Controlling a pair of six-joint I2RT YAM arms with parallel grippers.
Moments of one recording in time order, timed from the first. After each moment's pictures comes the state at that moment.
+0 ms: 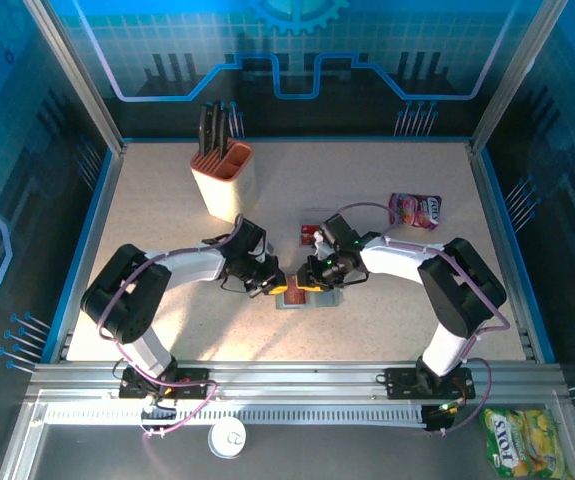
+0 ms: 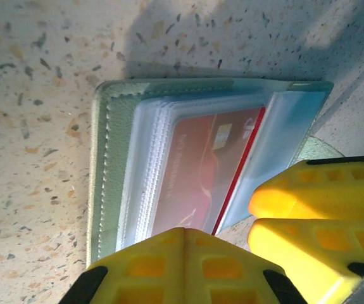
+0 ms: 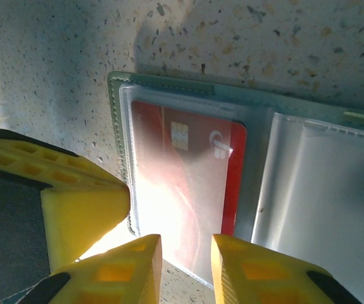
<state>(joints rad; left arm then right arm) -0.53 1.67 0.82 -0.26 0.59 -0.98 0.62 1.72 0.93 -0.36 -0.55 0.69</state>
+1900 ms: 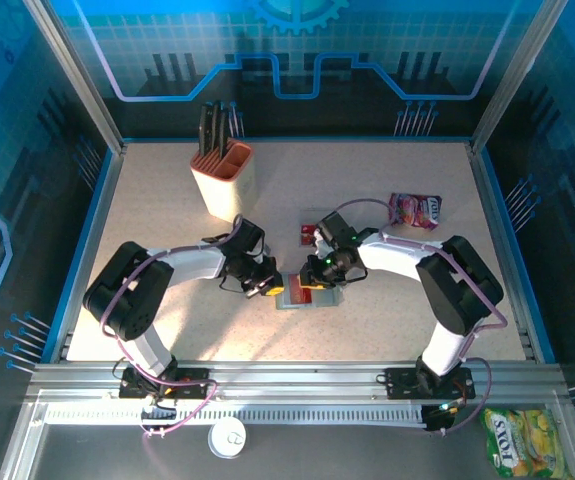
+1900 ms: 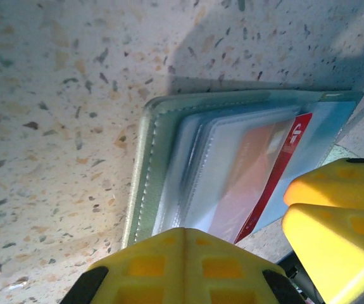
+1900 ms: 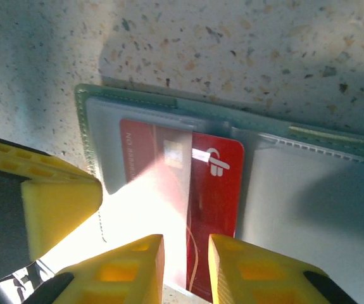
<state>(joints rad) -0.51 1.69 0.83 -0.30 0.58 -0.95 0.62 1.73 0.98 -0.45 -0.47 0.64</state>
